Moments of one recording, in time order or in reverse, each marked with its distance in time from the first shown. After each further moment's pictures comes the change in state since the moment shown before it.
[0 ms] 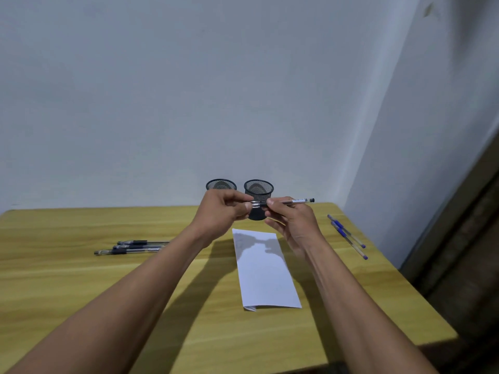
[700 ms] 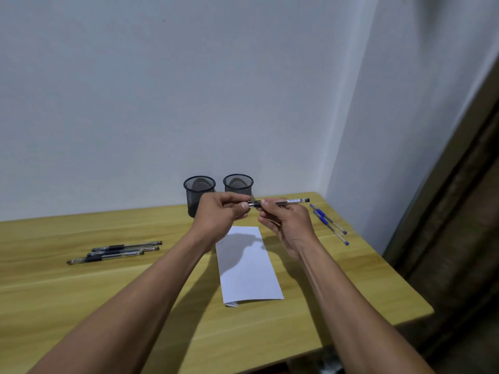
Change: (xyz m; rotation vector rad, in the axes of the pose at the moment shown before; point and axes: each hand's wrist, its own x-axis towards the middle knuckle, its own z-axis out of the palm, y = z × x) left_hand -0.002 -0.006 0.048 -0.085 -0.007 -0.022; right_hand -0.009 0.005 -0.035 0.085 0.080 -0.034
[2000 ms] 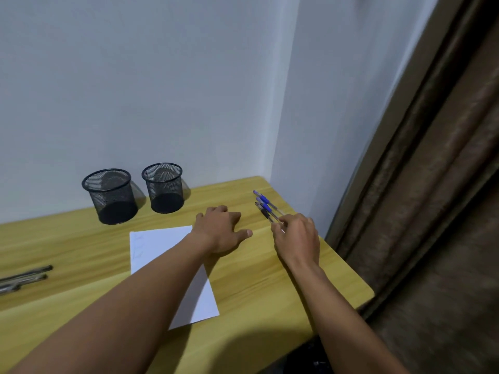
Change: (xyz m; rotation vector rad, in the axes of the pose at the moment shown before) left_hand 0.080 -0.097 0.133 1.329 -0.484 0.114; right_hand 0.016 0.017 -0.161 -1.496 0.567 -0.200
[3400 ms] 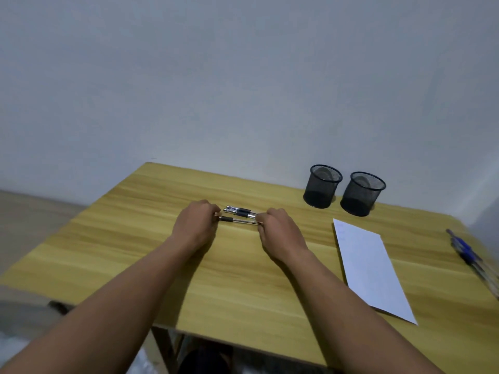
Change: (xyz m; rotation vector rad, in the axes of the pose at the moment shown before) left_hand -0.325 -0.309 -0.042 -0.078 0.473 -0.593; right_hand -0.176 -0.328 0.109 0.024 -0.437 -0.988
